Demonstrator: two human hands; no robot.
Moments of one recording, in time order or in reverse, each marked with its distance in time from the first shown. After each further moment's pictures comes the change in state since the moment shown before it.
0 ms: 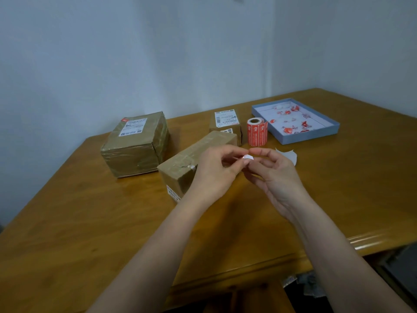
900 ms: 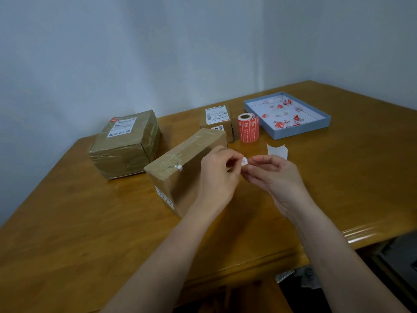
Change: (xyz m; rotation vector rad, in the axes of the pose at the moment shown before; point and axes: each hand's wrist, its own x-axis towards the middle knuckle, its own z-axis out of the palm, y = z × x) left_hand 0.002 -0.011 0.040 0.205 0.196 0.139; right_hand 0.005 0.007 -0.032 -0.019 0.099 0.057
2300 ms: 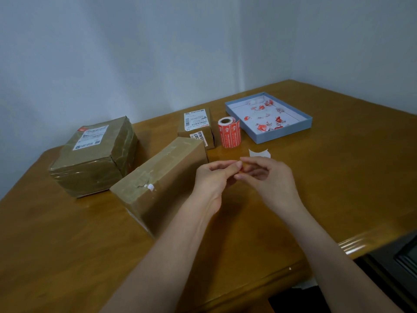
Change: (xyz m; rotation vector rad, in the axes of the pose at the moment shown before) left_hand 0.035 -0.004 0.050 -0.825 -0.203 -0.877; right_hand 0.041 0.007 -0.032 -0.765 0.097 -0.405
